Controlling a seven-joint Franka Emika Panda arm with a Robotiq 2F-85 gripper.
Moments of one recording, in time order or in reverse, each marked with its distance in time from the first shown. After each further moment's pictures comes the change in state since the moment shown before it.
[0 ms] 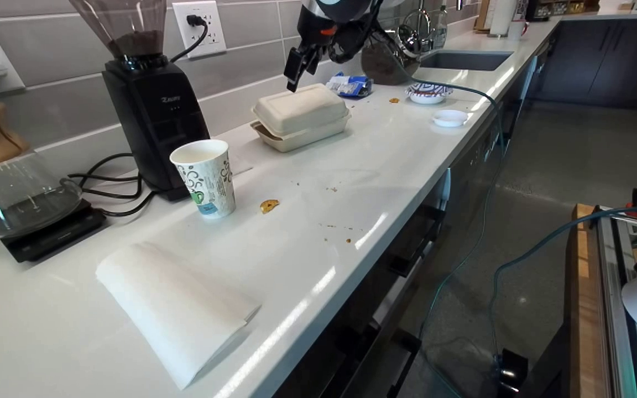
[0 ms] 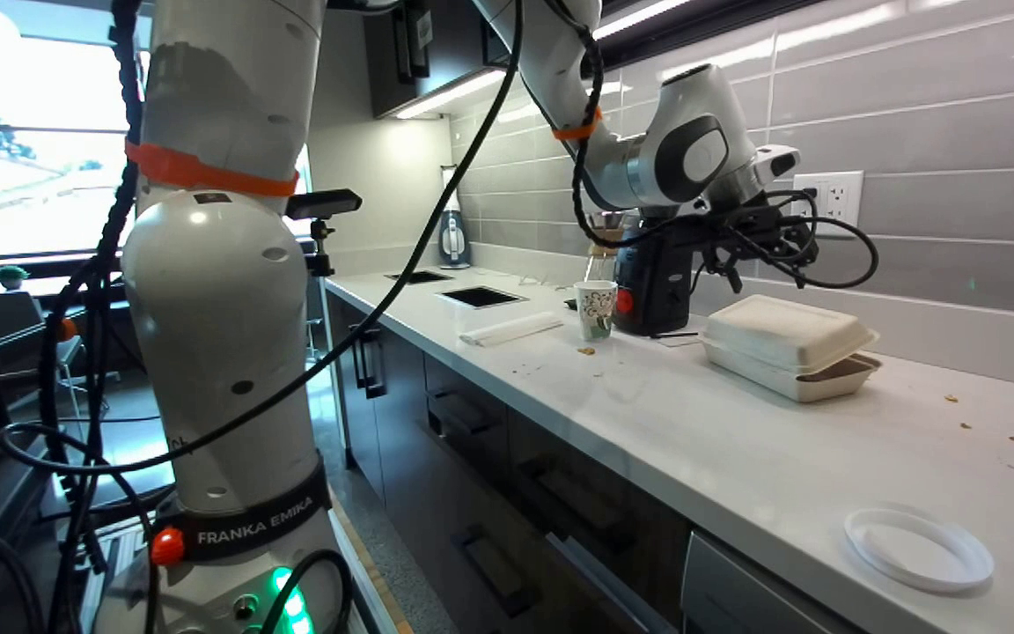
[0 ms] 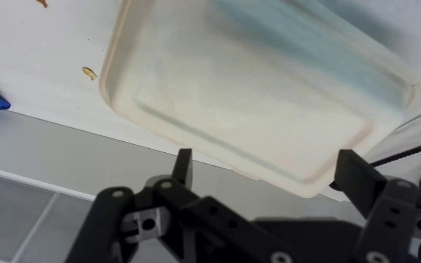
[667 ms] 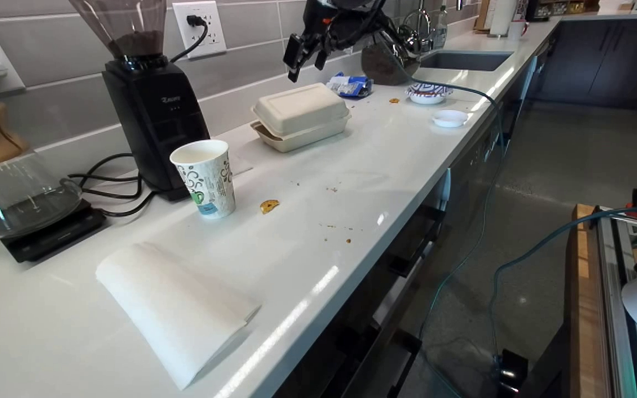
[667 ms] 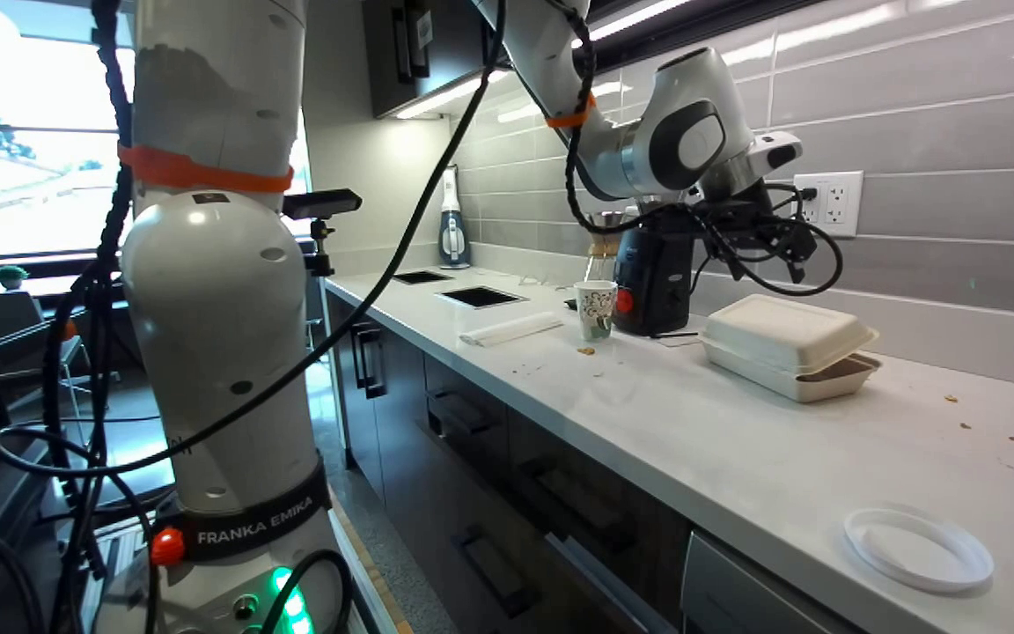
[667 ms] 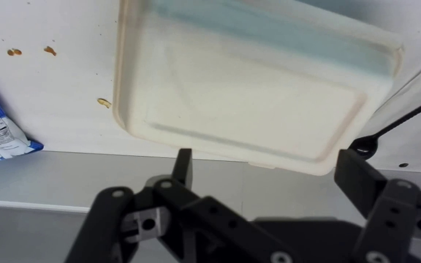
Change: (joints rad) arm -0.006 -0.061 -0.002 -0.042 -0.002 -0.011 0.214
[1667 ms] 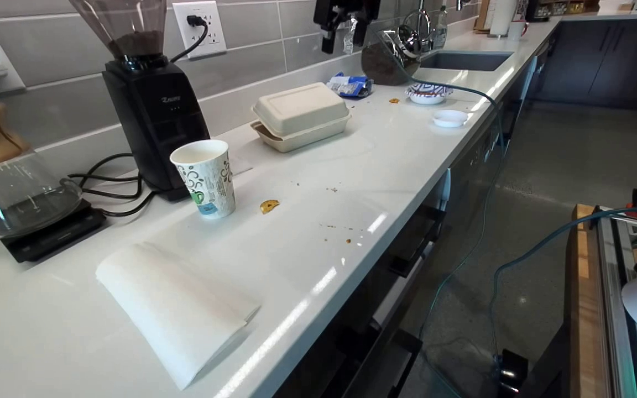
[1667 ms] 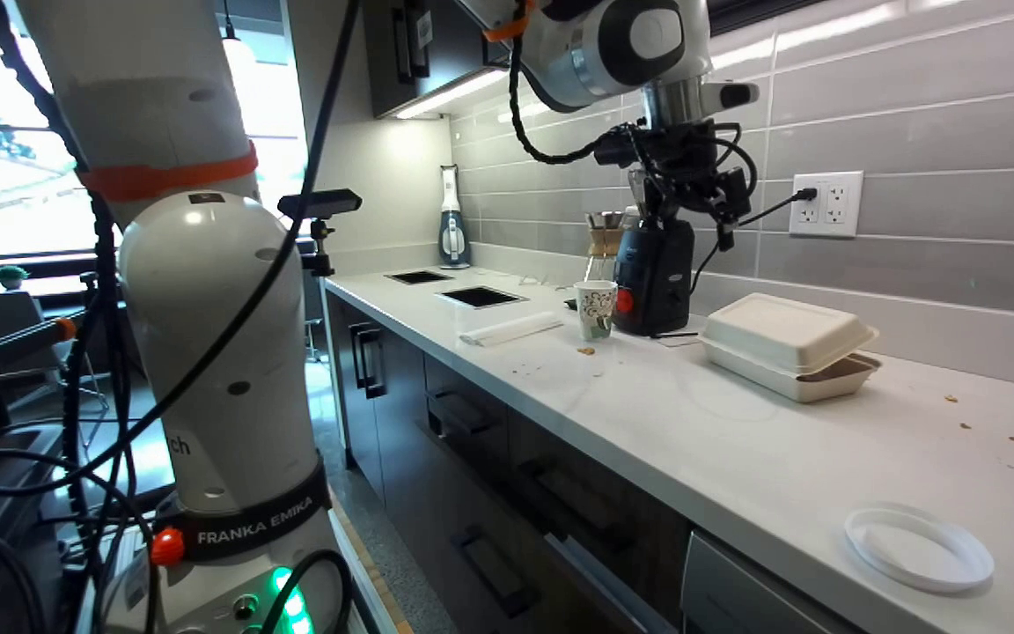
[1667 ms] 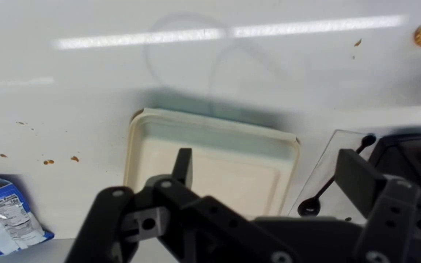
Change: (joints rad) arm -0.024 -0.344 0.059 -0.106 0.000 -0.540 0.079
